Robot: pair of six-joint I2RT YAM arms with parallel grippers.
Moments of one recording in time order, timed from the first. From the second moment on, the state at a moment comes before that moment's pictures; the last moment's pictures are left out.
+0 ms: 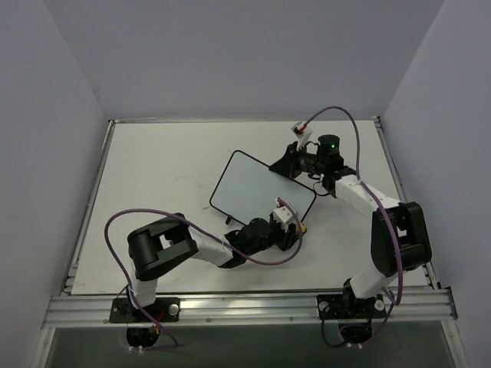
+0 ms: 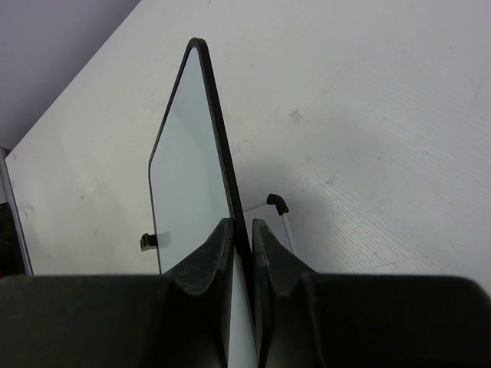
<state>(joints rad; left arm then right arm) -1.16 1.91 0.84 0.90 -0.10 -0.25 0.24 1.60 0.97 0.22 -0.75 0.18</state>
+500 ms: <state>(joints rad) -1.06 1.68 0.73 0.71 -0.17 -0.25 0.25 1.60 0.97 0.15 -0.74 0.18</state>
